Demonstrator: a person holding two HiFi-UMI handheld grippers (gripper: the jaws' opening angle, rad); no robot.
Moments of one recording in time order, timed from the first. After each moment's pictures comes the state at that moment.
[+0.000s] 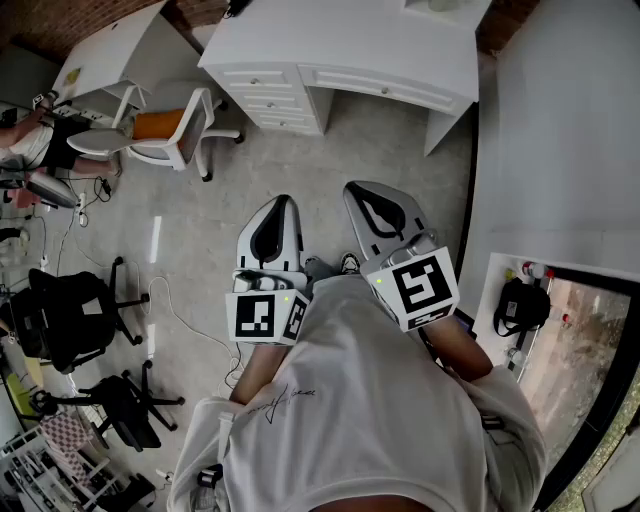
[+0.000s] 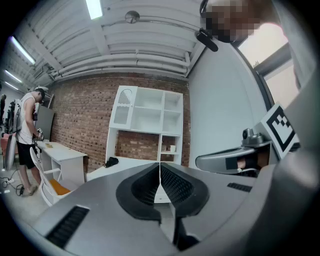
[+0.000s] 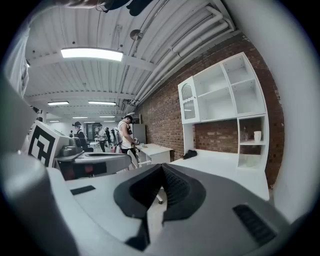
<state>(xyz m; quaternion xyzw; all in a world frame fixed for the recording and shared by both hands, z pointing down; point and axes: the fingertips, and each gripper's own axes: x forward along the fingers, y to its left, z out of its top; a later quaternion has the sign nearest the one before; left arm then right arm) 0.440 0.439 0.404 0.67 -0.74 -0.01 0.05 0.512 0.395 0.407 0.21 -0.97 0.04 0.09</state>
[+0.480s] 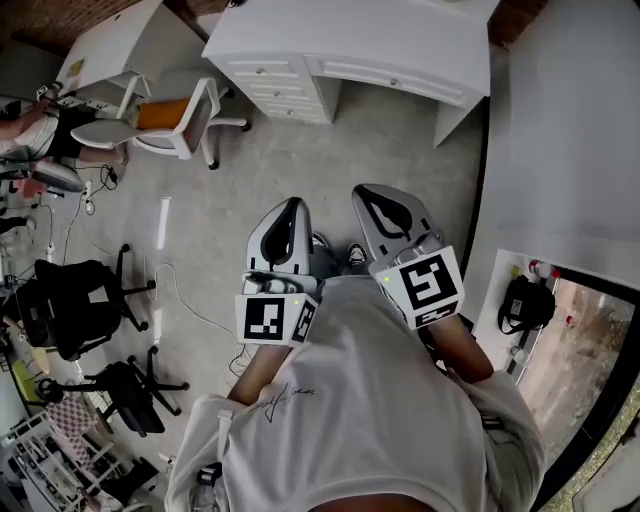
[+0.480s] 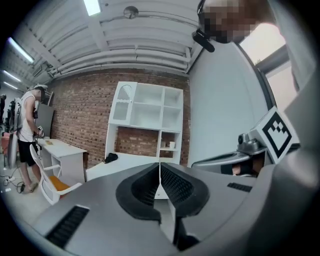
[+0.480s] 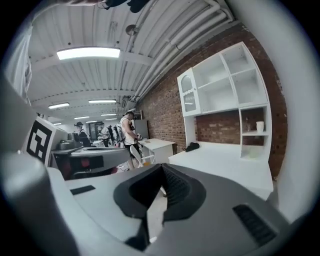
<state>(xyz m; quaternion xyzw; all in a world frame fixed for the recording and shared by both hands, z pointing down) 0.455 0.431 0.415 0.67 -0.74 0.00 0.07 0.519 0.385 0.434 0.18 -0.97 0.07 0.12</state>
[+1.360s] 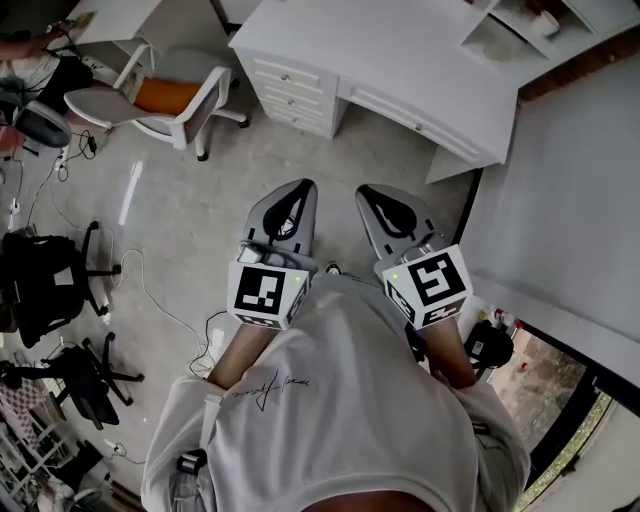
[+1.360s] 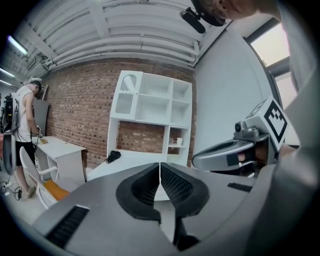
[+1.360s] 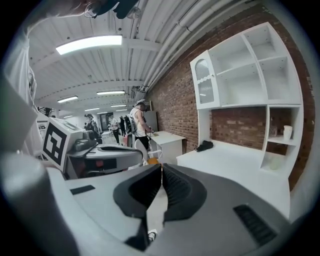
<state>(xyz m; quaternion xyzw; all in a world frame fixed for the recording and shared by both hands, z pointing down) 0.330 0.358 0.418 0.69 -0.72 0.02 0.09 0.391 0.327 0.422 0.11 -0.98 0.05 0.18</state>
